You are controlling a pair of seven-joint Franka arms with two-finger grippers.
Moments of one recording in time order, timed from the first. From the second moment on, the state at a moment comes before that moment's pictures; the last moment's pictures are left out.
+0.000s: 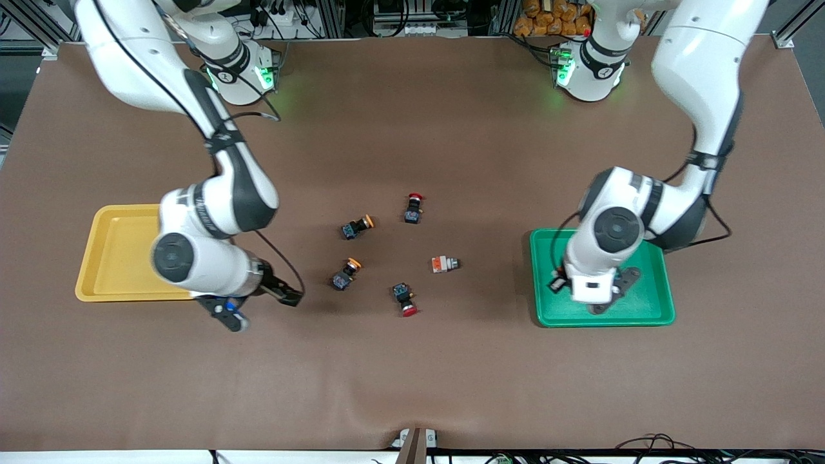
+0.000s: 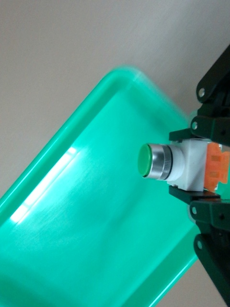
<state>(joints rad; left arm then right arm) -0.01 0.56 -0.30 -1.72 0.33 2.16 -1.16 0.28 0.65 0.06 -1.47 0.14 2.05 0.93</state>
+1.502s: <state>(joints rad) 0.23 0.54 -0.46 -1.74 0.34 2.16 -0.89 0.41 0.84 0.05 -1.48 0.13 2.29 1.12</state>
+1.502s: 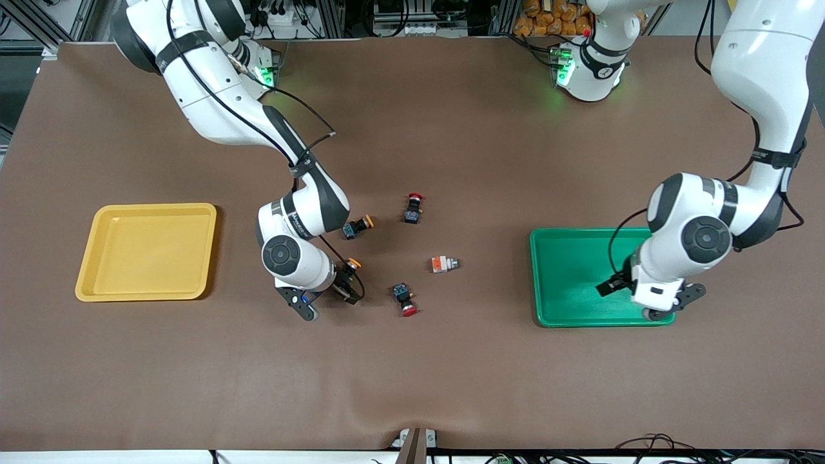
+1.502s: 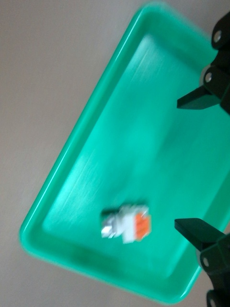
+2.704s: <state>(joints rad) -0.24 0.75 -0.50 -1.53 0.28 2.20 -1.94 0.17 0.75 0.05 -1.40 0.13 1.83 0.67</state>
